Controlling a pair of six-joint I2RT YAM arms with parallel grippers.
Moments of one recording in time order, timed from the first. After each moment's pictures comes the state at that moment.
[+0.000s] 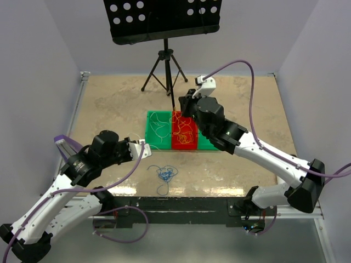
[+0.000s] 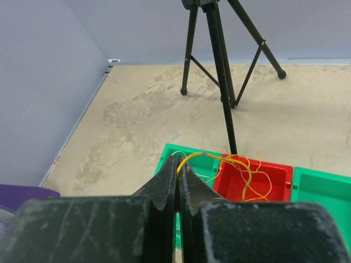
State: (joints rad) left arm -0.64 0.68 0.83 -0.81 0.04 0.75; right arm 0.90 1.33 1.23 -0.03 0.53 0.41
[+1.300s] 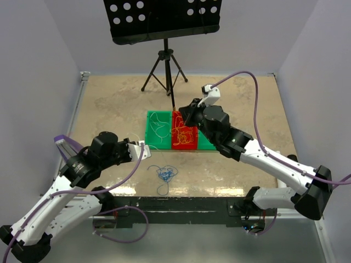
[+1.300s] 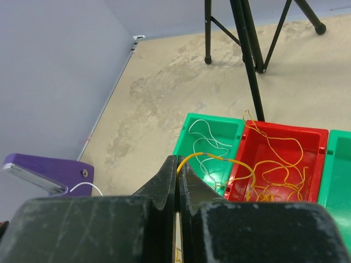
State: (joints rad) left arm -0.64 0.66 0.82 -0.81 0.03 0.77; right arm 0.89 1.22 1.08 -0.02 0.40 0.57
